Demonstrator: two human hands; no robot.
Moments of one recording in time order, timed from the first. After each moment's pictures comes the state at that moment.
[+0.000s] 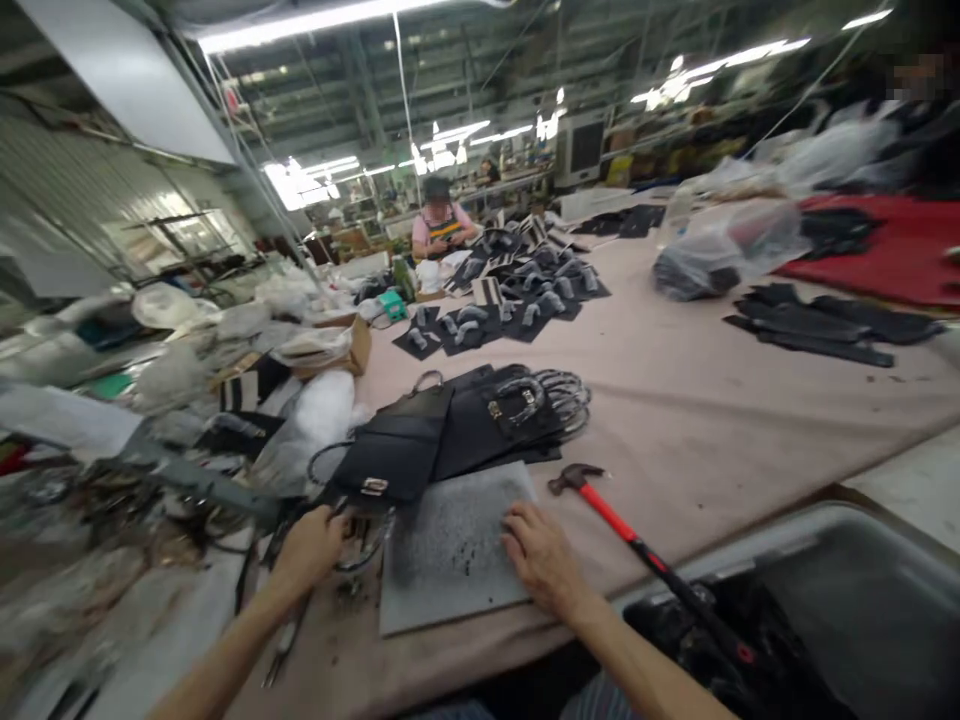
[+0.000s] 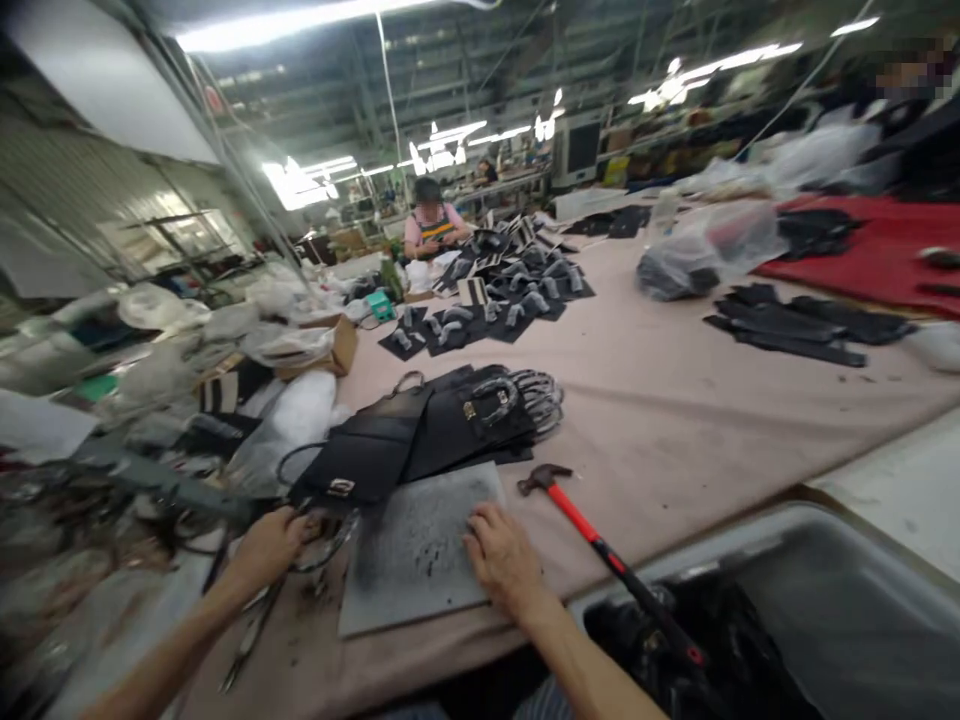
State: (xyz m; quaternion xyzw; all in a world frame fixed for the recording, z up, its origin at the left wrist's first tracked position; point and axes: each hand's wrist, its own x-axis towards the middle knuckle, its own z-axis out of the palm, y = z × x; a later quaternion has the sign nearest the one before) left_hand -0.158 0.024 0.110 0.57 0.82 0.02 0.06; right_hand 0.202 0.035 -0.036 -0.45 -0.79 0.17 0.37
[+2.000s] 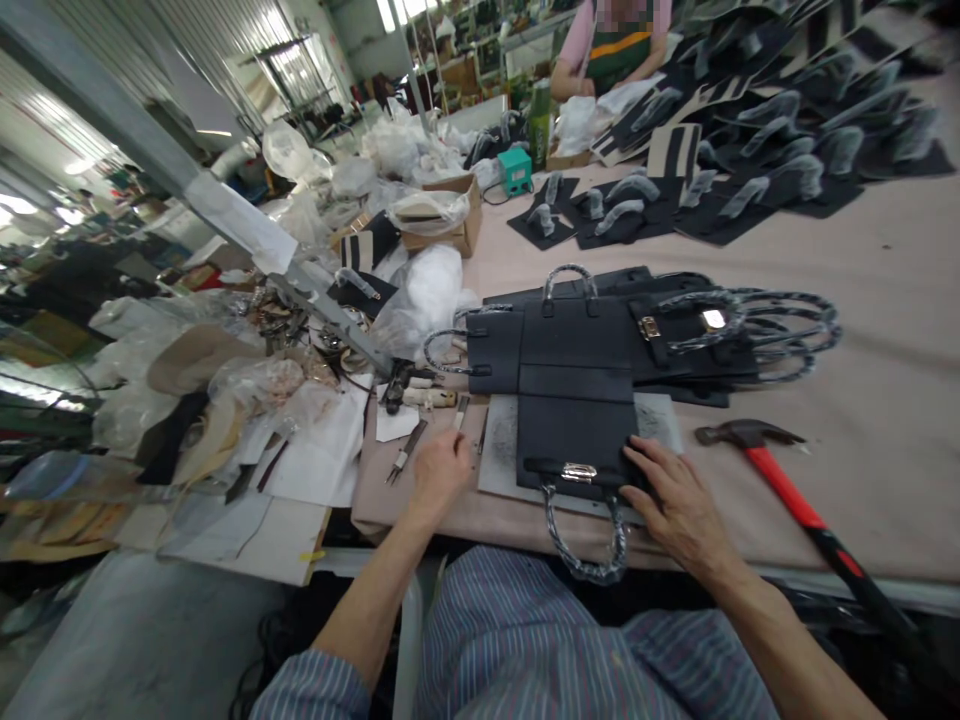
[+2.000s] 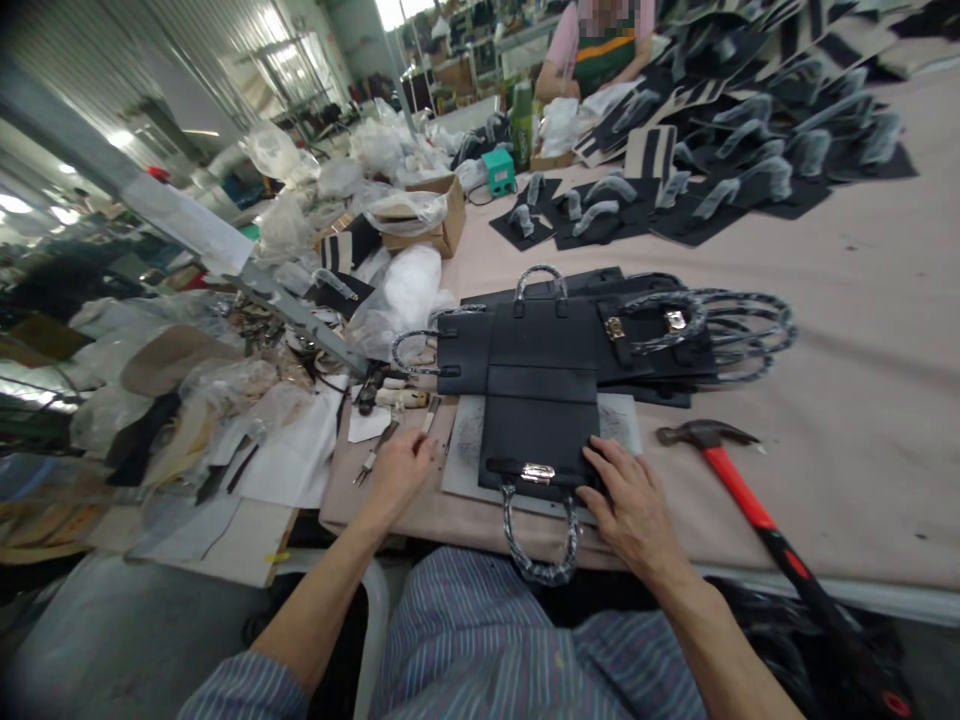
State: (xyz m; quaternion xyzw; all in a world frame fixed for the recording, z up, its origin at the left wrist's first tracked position) left_hand -0.120 -0.051 0.035 0.50 0.84 0.16 0.15; right_hand 0.220 0.025 -0.064 -0.43 -0.85 0.13 0.27
